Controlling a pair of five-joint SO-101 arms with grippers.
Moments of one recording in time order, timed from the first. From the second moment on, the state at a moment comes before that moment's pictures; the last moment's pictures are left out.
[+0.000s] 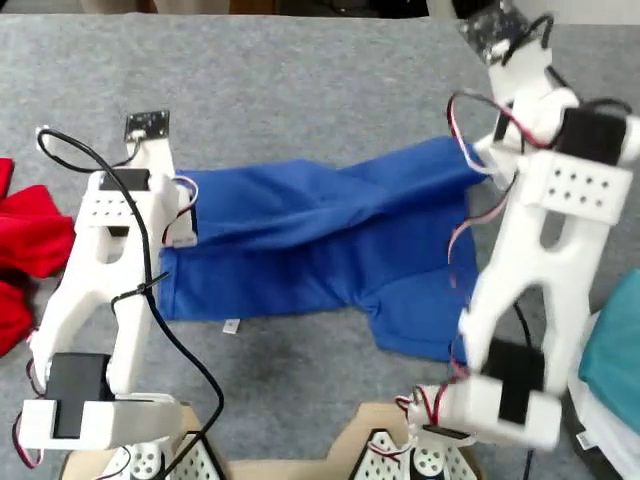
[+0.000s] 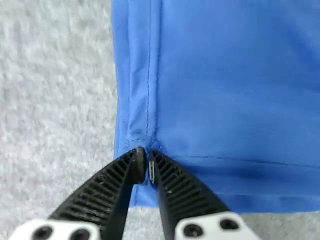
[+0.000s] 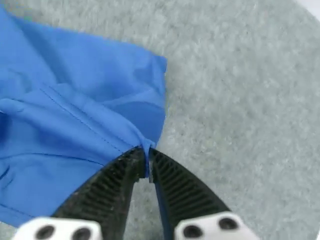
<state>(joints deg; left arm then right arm) -3.3 -7.6 25.7 67.3 -2.2 12.7 -6.5 -14.7 87.3 34.9</state>
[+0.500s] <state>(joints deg) -7.1 -7.6 29.7 70.2 -10.8 21.4 -35.6 45.1 60.4 36.4</state>
